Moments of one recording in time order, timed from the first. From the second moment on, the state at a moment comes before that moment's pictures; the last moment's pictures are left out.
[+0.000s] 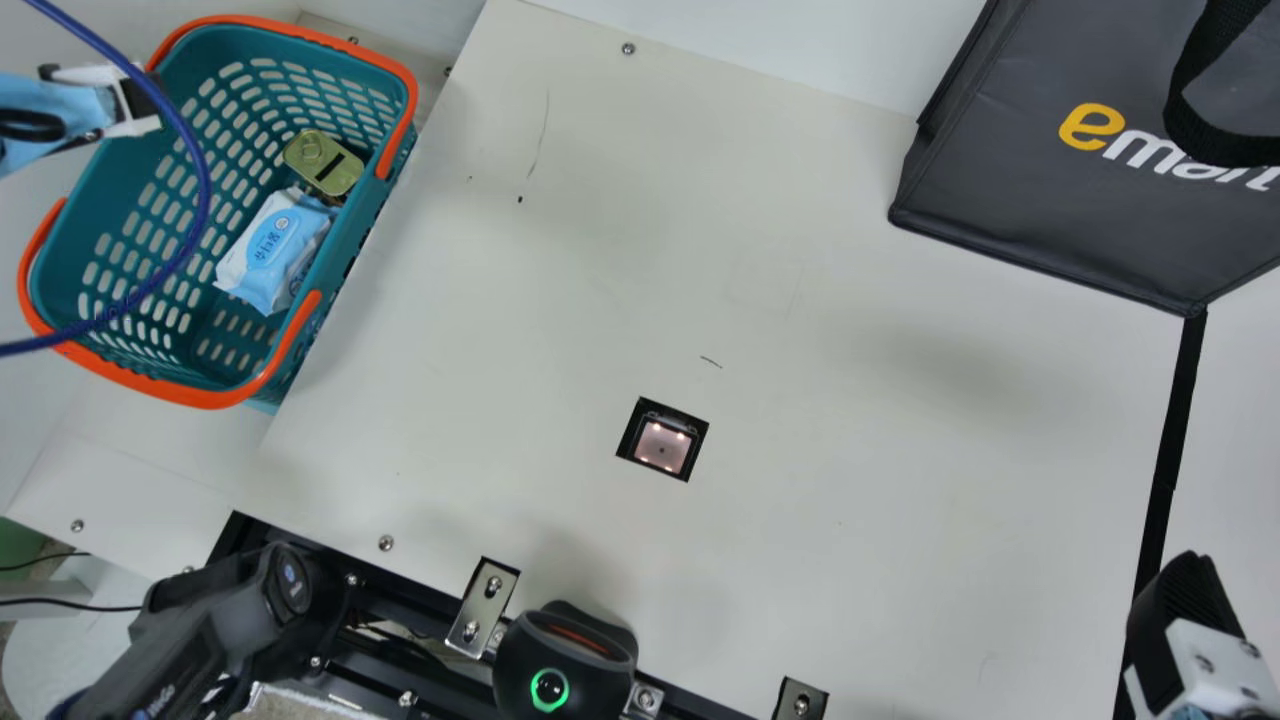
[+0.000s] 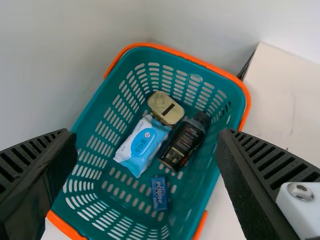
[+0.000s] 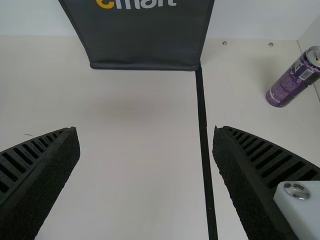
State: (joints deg) left arm 39.1 67.8 -72.1 -12.2 58.5 19.3; right arm 0.7 42.6 -69.8 -0.8 69.5 0.0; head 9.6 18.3
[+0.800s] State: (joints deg) left arm 38.5 89.4 -73.9 -16.0 53.9 44.3; right arm 0.7 42.6 -69.8 -0.8 69.5 0.0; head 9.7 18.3
